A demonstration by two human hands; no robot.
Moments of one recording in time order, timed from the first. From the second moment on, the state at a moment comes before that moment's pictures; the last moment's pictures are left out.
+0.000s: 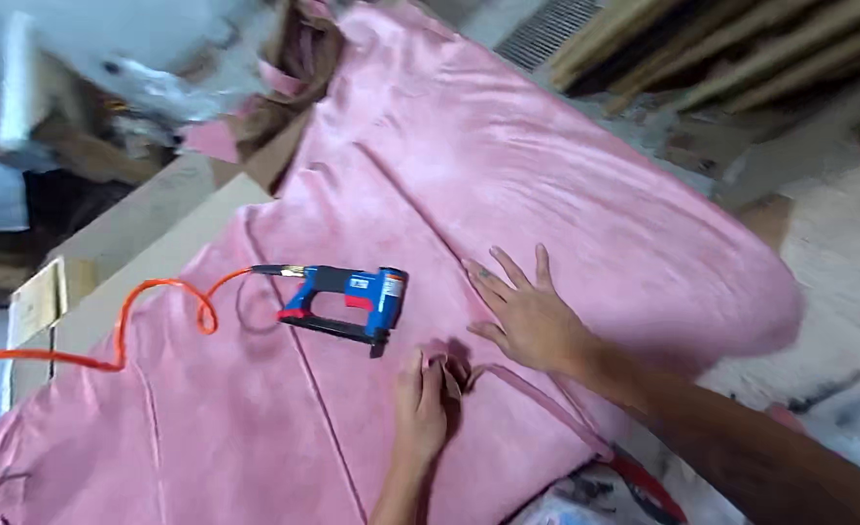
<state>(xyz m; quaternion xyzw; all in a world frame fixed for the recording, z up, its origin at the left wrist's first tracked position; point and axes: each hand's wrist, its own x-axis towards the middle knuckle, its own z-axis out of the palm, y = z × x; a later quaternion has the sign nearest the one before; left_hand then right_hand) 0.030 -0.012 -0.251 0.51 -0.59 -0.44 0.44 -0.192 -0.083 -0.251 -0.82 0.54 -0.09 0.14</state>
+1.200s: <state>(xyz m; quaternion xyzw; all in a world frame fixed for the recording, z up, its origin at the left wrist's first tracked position) 0.010 -0.030 -0.257 0.64 -0.56 -0.32 0.41 -0.066 -0.368 -0.261 -0.85 0.52 -0.06 0.08</state>
